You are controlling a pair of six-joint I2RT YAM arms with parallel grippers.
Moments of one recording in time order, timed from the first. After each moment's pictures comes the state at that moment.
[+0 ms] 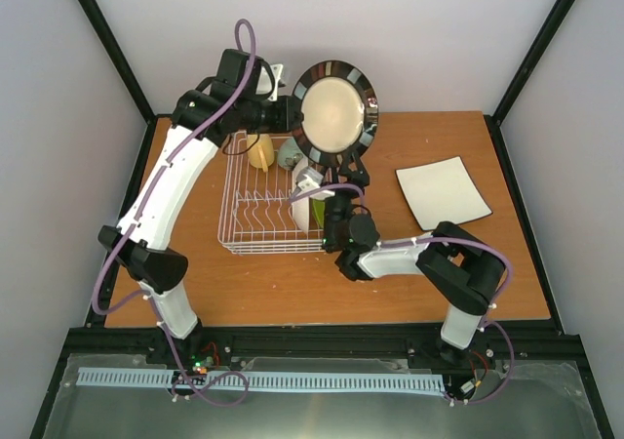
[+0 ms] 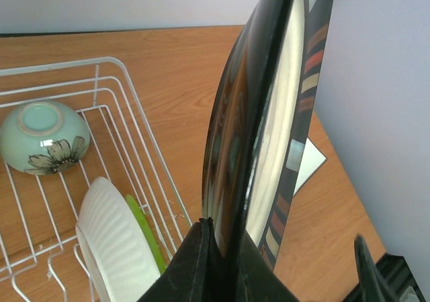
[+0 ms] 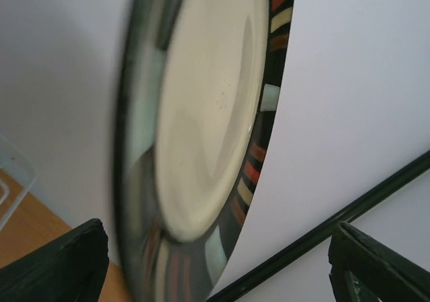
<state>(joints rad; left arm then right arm) -0.49 1.77 2.20 -1.07 0.27 -0.39 0.99 1.74 0.80 1.52 0.94 -1.54</state>
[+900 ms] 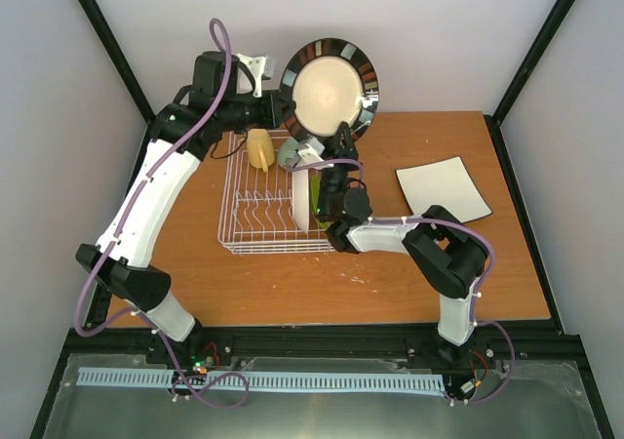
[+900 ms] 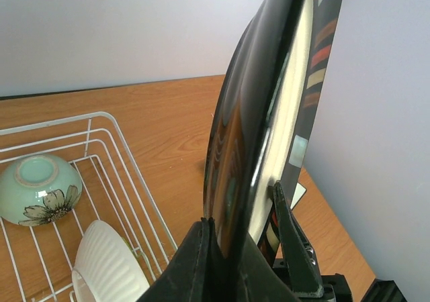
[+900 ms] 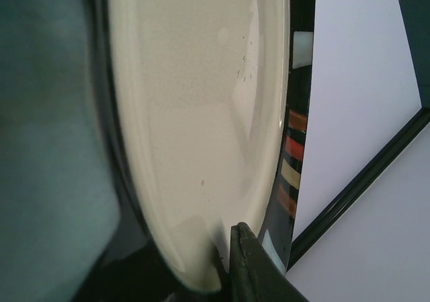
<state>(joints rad) -0.46 1.62 2.00 -0.85 0.34 -0.38 0.86 1.89 1.06 1.53 0.87 -1.46</state>
